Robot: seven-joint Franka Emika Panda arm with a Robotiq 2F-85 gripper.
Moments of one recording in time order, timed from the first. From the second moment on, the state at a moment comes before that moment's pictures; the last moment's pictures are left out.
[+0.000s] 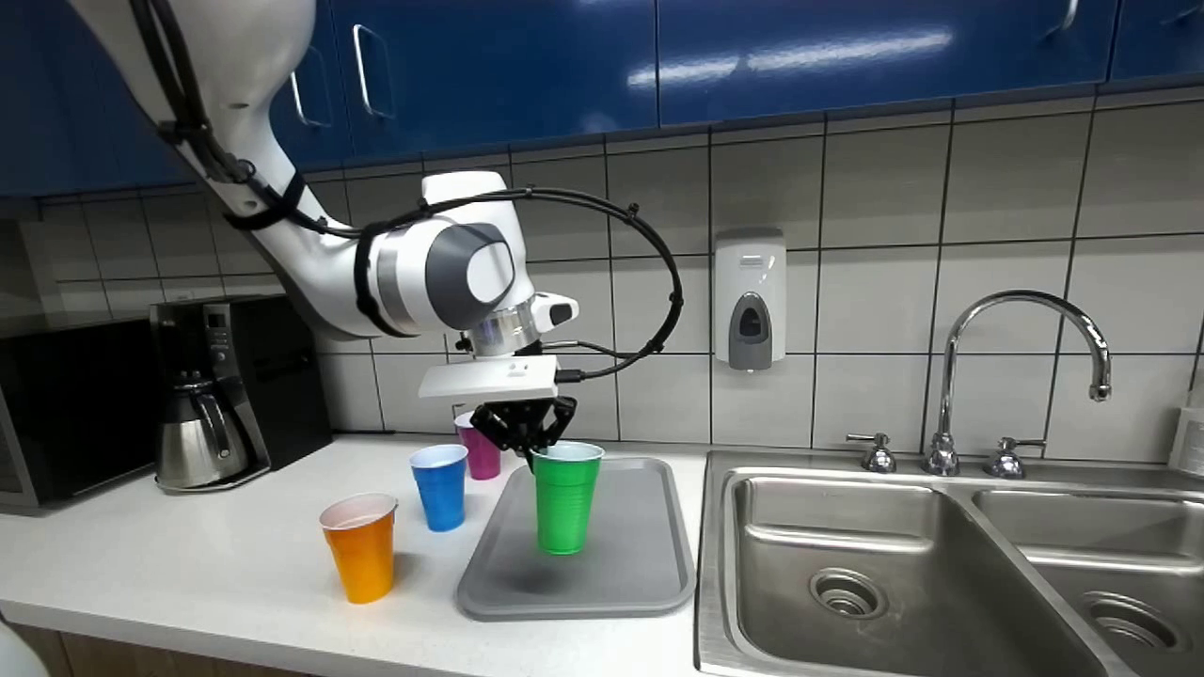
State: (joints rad) arm -0.05 -0.13 -0.10 -2.55 -0.08 2.67 -0.24
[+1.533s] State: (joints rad) arm -0.12 -0.18 -0.09 -2.70 -0.30 2.88 -0.08
